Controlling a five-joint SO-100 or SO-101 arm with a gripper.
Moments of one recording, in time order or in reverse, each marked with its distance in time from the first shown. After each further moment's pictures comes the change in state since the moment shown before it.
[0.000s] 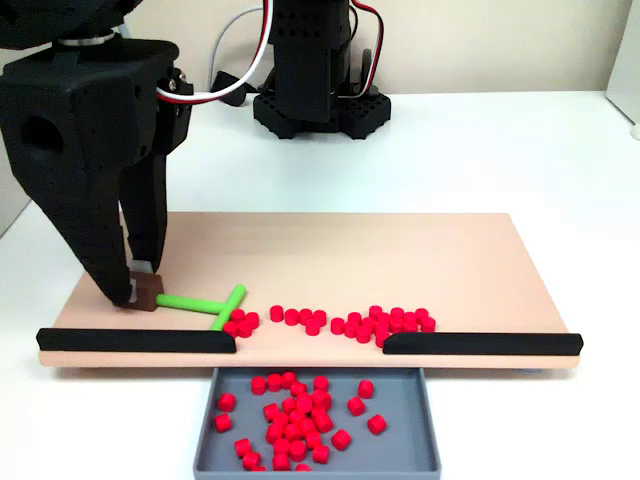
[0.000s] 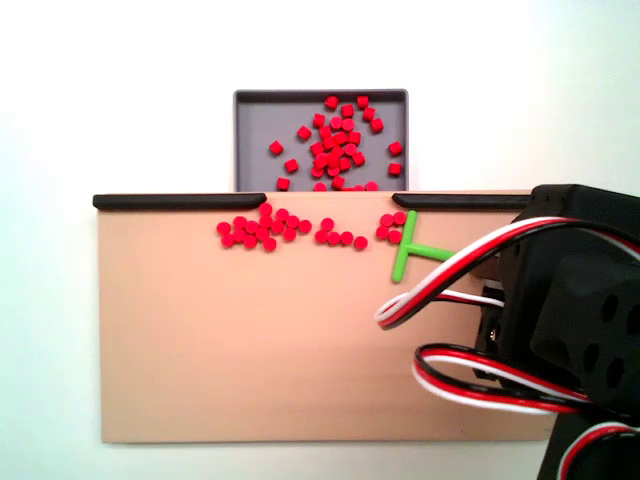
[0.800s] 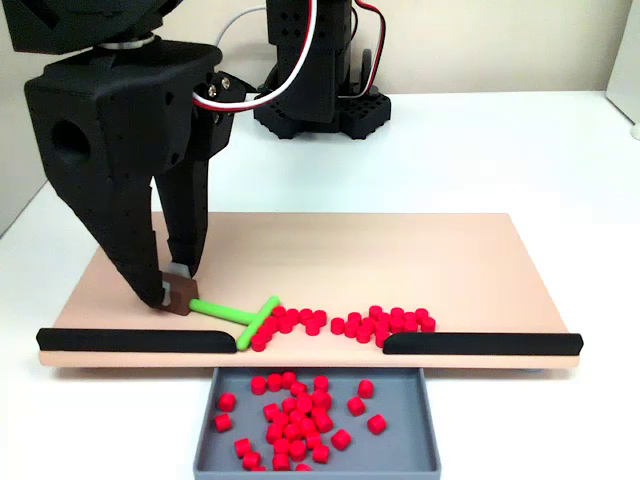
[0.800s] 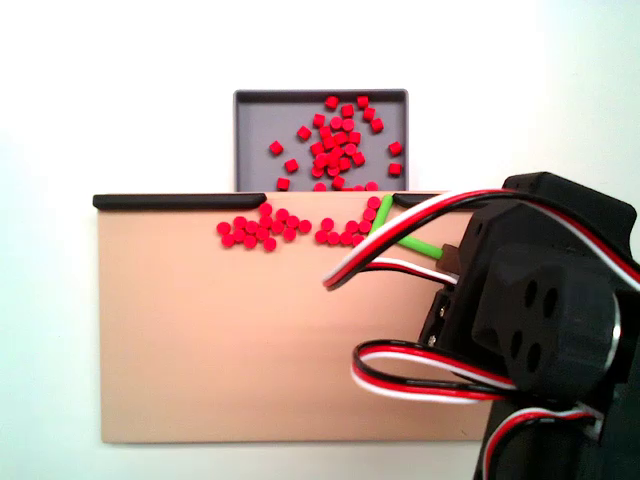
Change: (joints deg) arm -3.2 0.0 0.0 0.8 13.4
